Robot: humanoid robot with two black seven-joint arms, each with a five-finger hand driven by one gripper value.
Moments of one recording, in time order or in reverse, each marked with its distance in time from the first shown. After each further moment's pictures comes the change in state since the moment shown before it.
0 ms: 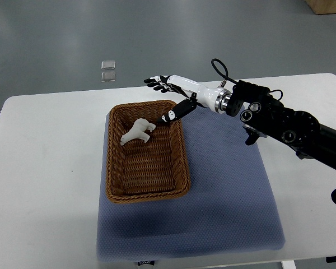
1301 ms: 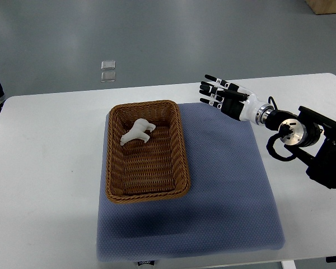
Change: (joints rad) left arm 0.003 0.000 0.002 -0.002 0.000 0.000 0.000; right arm -0.194 -0.100 0.157 -0.007 0.984 0.030 -0.200
